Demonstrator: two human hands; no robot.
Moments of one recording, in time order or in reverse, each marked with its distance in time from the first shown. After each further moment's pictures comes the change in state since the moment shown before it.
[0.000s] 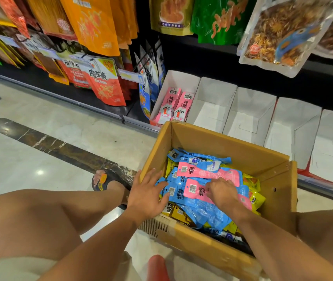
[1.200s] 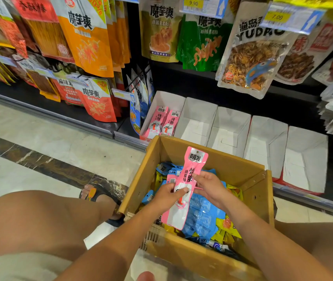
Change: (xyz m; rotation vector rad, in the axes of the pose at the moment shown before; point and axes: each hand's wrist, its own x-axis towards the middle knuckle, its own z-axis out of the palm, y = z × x) left_hand 0.051 0.080 -0.016 -1.425 -0.228 -0.274; right_hand -0.037 -0.017 -0.102 1.781 -0.103 0.110
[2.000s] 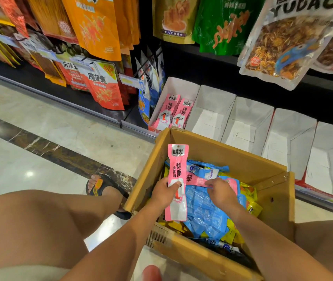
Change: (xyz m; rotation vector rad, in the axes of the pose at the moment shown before) left_hand 0.027 -0.031 -0.027 -0.064 0.250 -0.103; right_hand 0.068 0.074 -0.045 -1.204 0.255 -0.016
